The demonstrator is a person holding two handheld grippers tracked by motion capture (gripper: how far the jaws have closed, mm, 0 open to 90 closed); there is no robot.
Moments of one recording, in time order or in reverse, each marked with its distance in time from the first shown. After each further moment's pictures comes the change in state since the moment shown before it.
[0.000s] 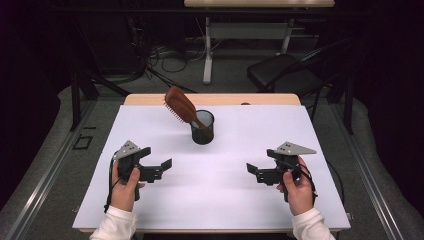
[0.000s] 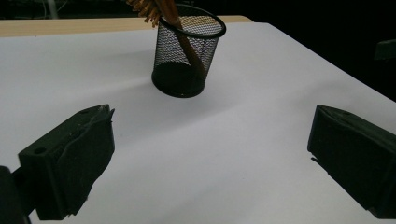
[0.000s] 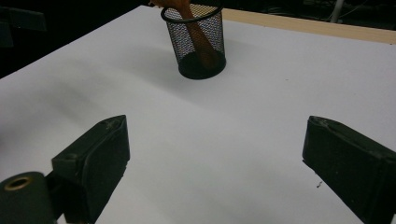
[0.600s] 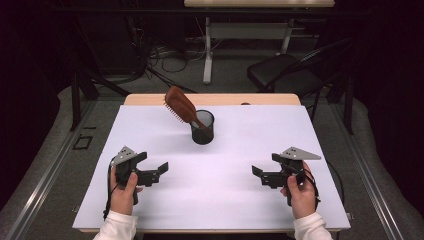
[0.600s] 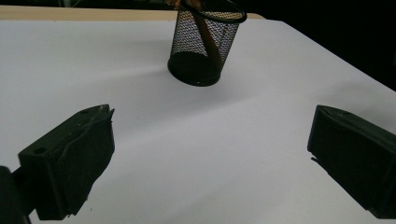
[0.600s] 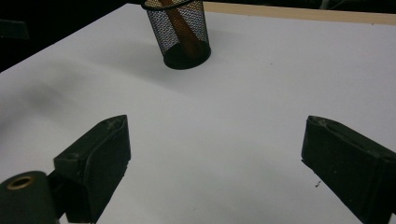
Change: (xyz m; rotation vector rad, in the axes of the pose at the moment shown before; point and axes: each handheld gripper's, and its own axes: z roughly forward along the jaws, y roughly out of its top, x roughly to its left) left arm 0.010 -0.020 -0.001 -0.018 0.035 -0.035; right arm -0.014 -0.020 -0.002 -0.011 -0.031 0.042
